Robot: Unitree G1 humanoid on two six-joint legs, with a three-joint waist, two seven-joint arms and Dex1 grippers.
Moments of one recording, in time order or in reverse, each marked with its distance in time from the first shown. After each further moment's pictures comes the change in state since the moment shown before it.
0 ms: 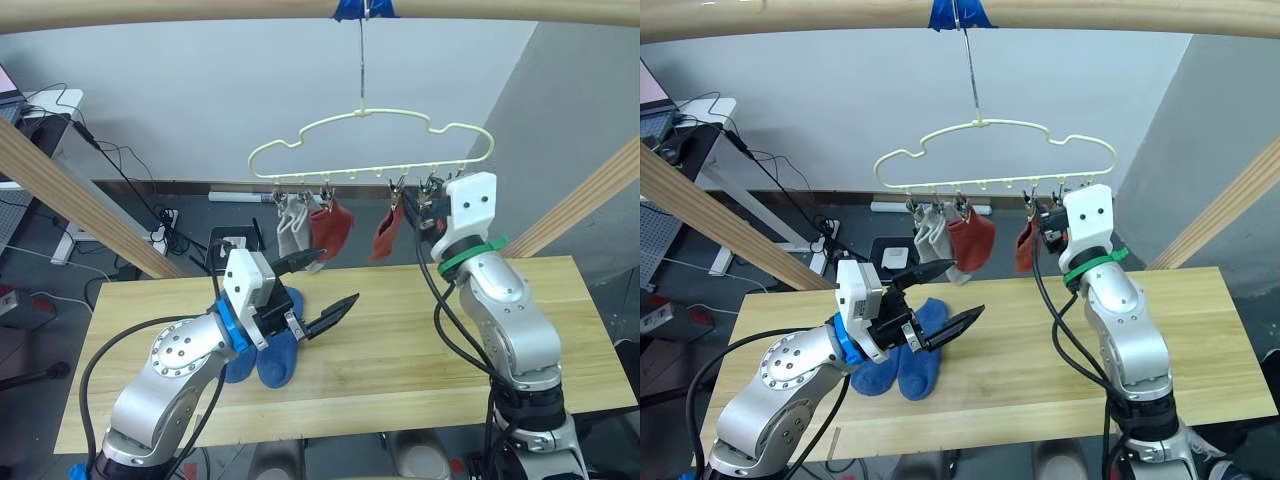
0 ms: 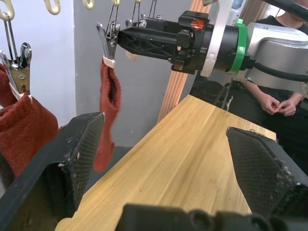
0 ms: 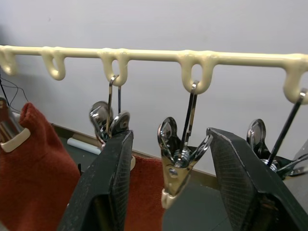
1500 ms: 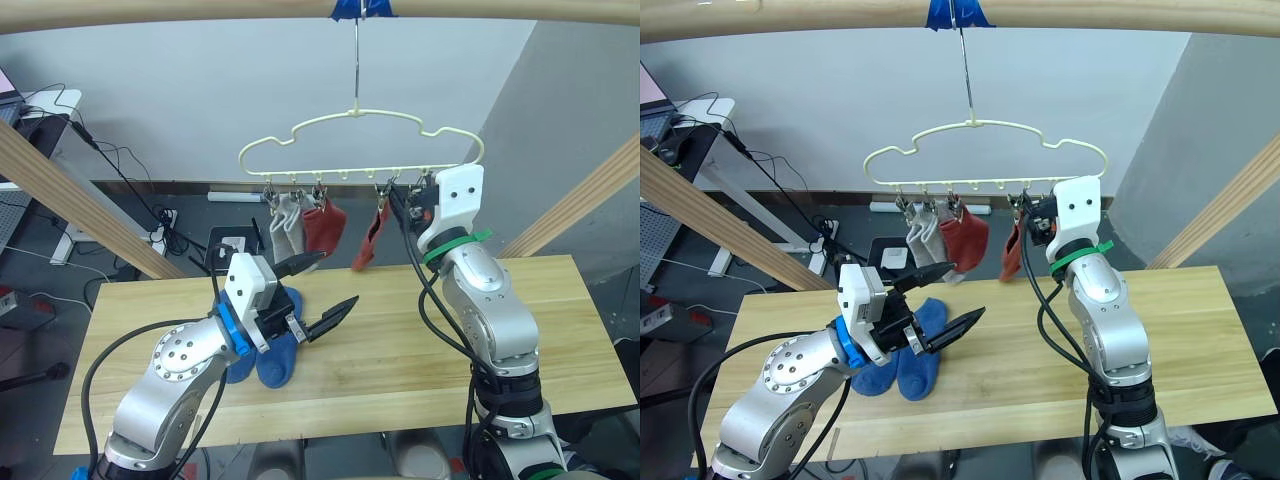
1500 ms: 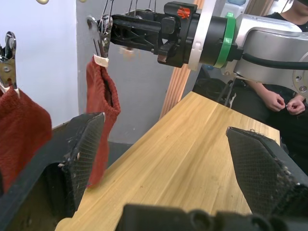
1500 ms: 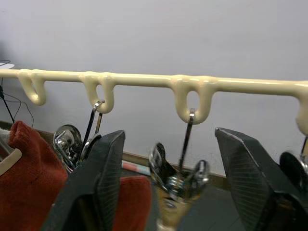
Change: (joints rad) left arm 0.019 -0.009 -0.009 -0.001 0.026 -0.006 -0.002; right arm -0.043 0.089 -0.006 0.067 -0.019 -0.022 -0.019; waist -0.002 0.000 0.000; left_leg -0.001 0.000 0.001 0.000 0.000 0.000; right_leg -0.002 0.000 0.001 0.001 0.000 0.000
